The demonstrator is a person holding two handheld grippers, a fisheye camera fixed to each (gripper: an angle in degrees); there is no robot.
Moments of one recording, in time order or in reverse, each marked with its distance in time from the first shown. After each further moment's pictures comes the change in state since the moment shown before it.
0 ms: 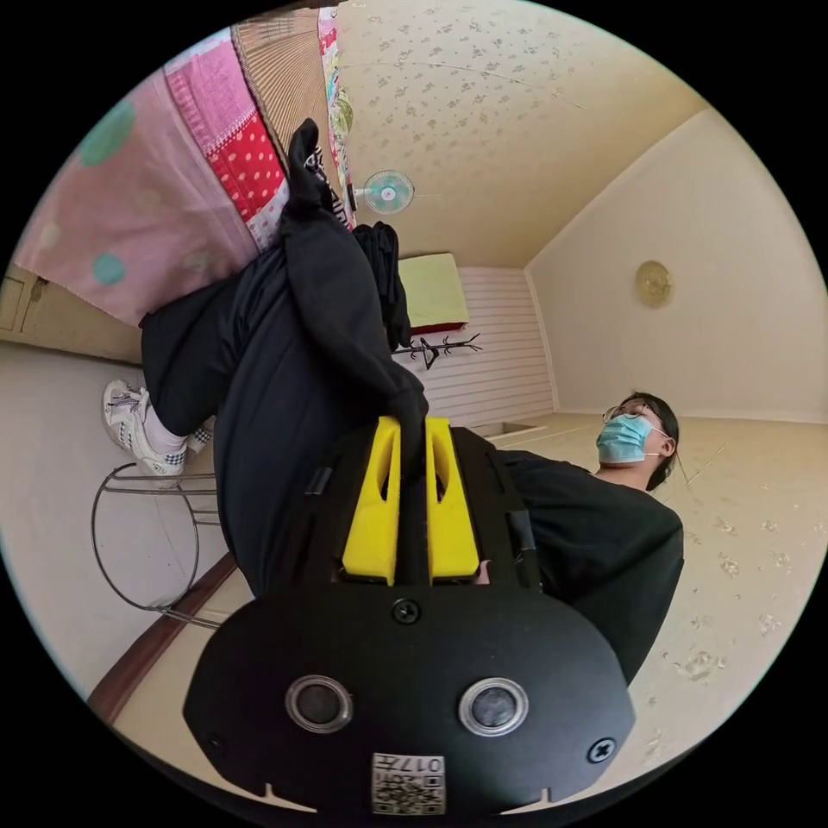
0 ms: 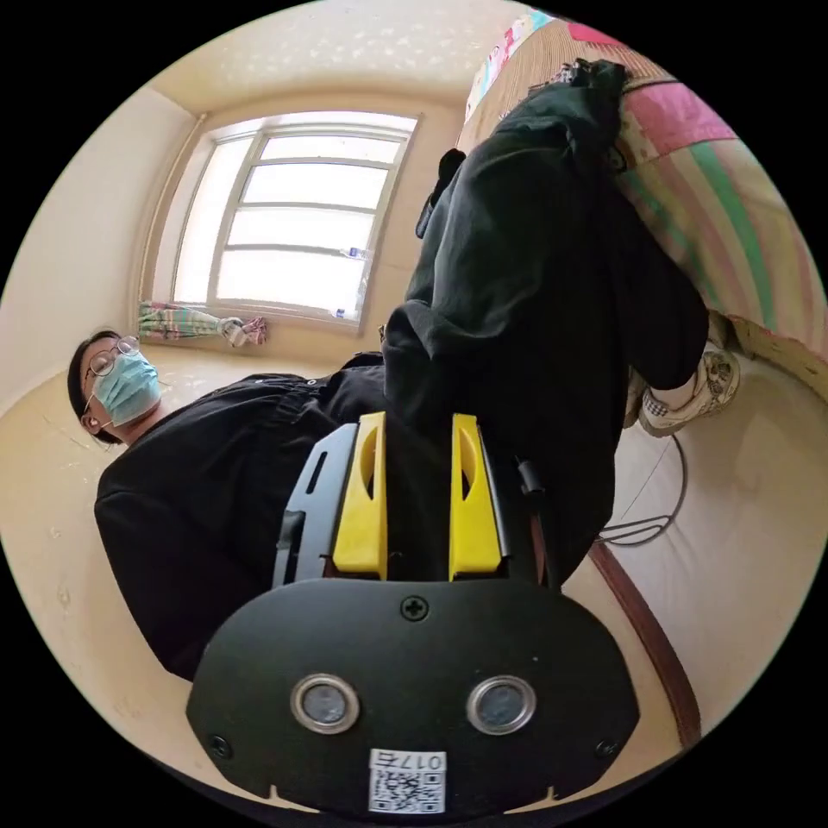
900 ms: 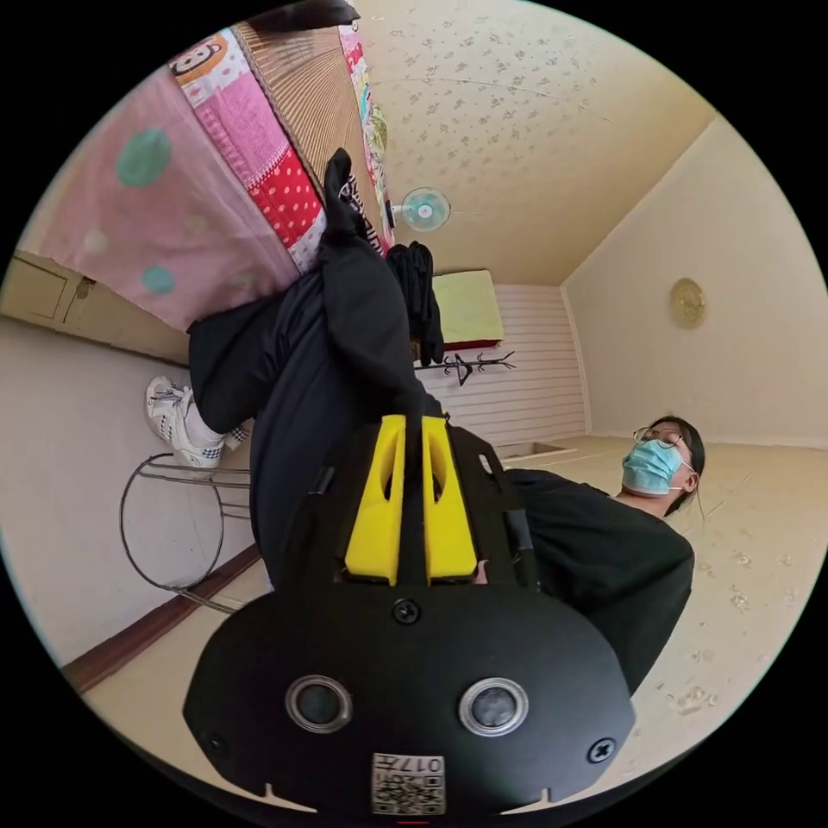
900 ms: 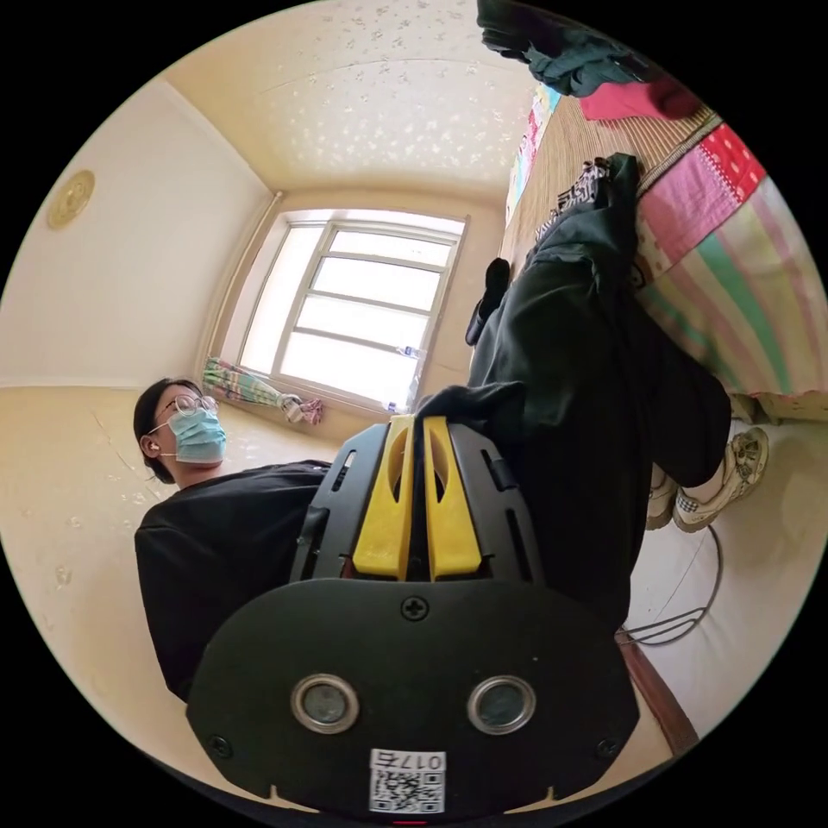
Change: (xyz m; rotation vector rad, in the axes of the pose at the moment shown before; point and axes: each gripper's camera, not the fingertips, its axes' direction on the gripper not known) left arm -0.005 0.027 0.028 0.053 -0.126 -0.057; right arm -0.043 -0.019 -0.023 0.384 -0.157 -0.099
